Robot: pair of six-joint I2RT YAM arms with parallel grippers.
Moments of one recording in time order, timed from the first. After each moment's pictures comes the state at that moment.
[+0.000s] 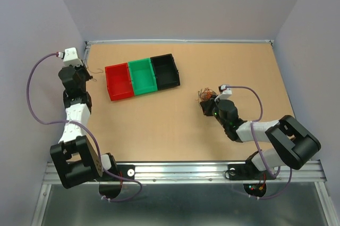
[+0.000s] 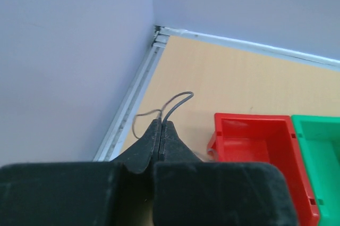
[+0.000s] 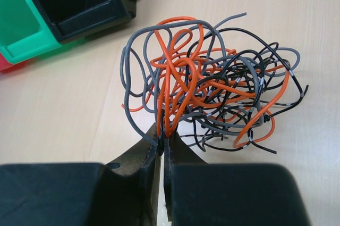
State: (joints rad) left arm 0.31 1.22 0.78 0.35 0.03 -0.03; right arm 0.60 1.41 0.33 0.79 0.21 0.55
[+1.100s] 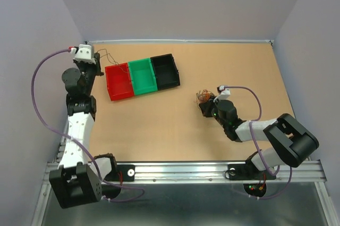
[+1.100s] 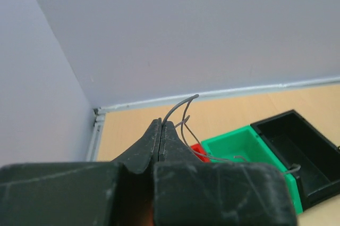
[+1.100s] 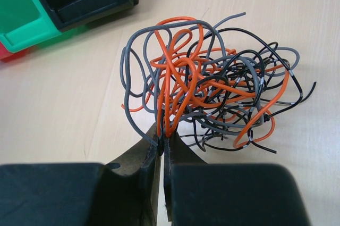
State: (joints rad) left arm 0.16 0.97 0.80 0.34 0.27 0.04; right arm 0.60 1.44 0.33 0.79 0.17 0.56
